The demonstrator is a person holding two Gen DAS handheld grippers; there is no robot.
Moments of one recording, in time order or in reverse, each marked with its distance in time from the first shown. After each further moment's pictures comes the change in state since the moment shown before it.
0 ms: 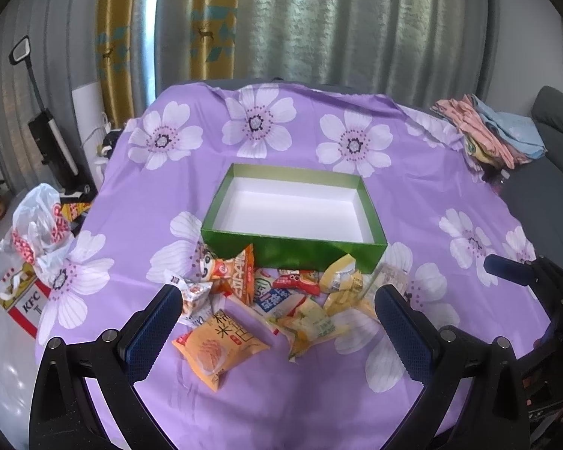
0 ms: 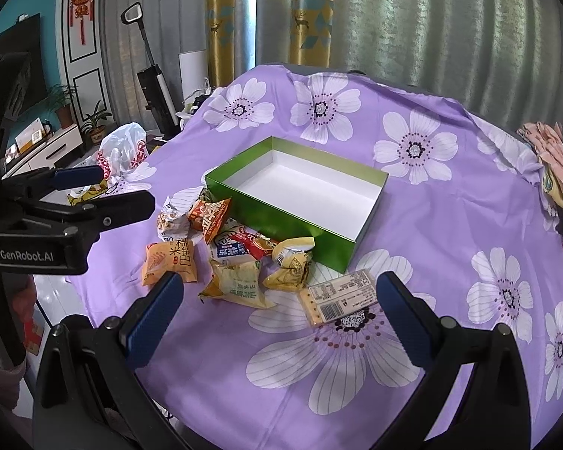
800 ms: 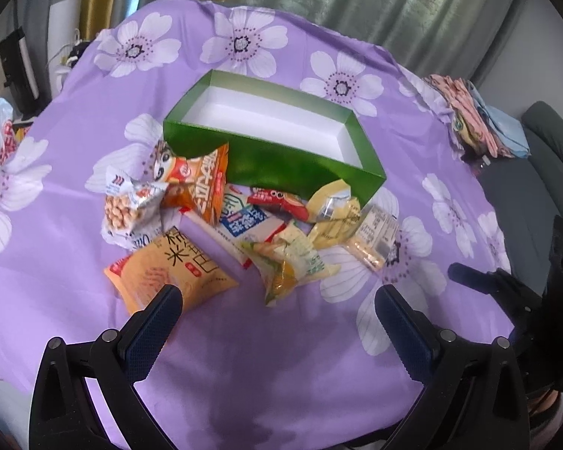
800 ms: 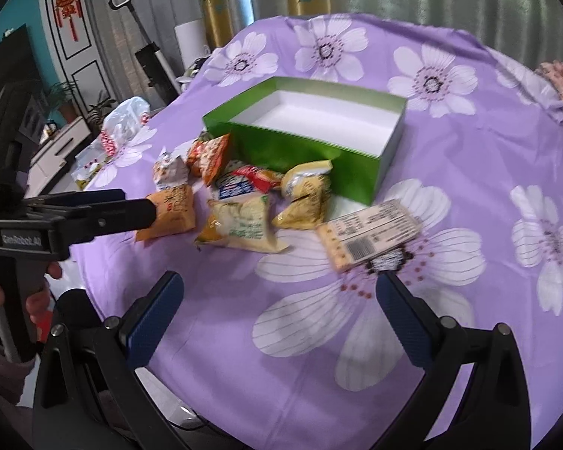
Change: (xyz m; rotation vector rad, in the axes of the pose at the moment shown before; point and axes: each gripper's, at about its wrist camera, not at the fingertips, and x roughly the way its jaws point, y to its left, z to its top) left arm 0.063 0.027 -0.053 -0.131 0.195 -0.206; right arm 0.050 -0.008 -0.049 0.091 0.152 0.134
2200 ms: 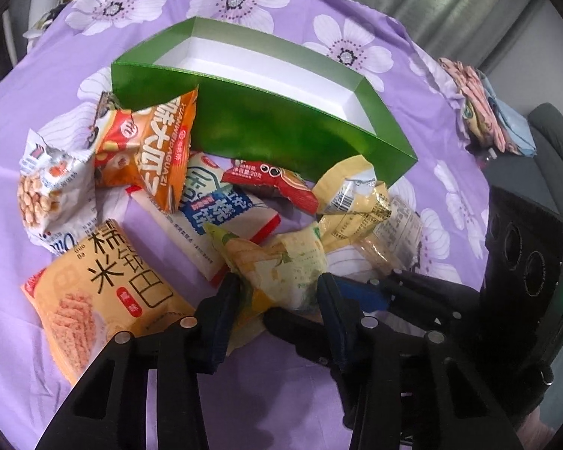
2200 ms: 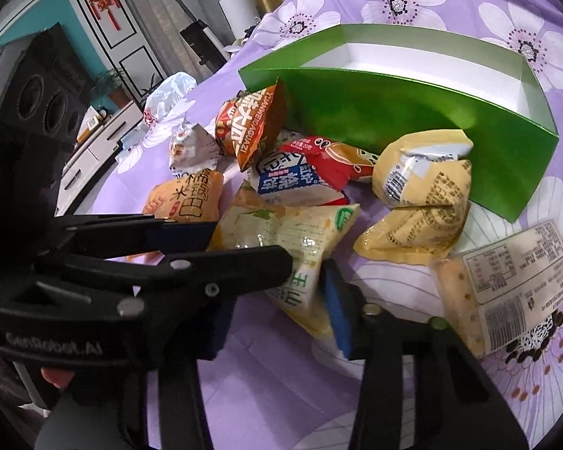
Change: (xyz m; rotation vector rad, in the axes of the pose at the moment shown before) left arm 0.074 0.009 0.011 -0.032 0.095 -0.055; right arm 0.116 0.009 0.016 -0.025 0.086 0.261
